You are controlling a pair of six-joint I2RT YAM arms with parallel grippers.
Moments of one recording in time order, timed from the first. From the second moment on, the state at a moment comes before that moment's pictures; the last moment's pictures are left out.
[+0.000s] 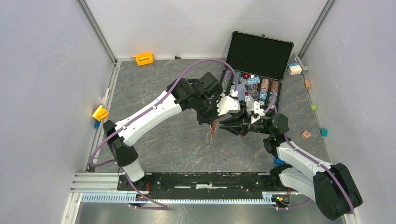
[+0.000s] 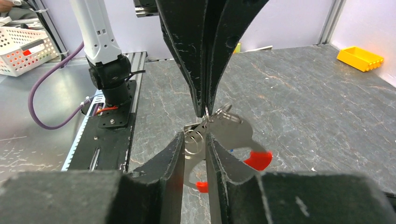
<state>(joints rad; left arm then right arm) -0.95 1.69 1.83 -1.21 0.28 0.49 0.42 1.02 0.33 0.99 -1.00 0.27</state>
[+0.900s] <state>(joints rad) -1.06 1.73 1.91 -1.38 0.05 0.63 0.46 1.06 0.31 1.10 -1.03 0.30</state>
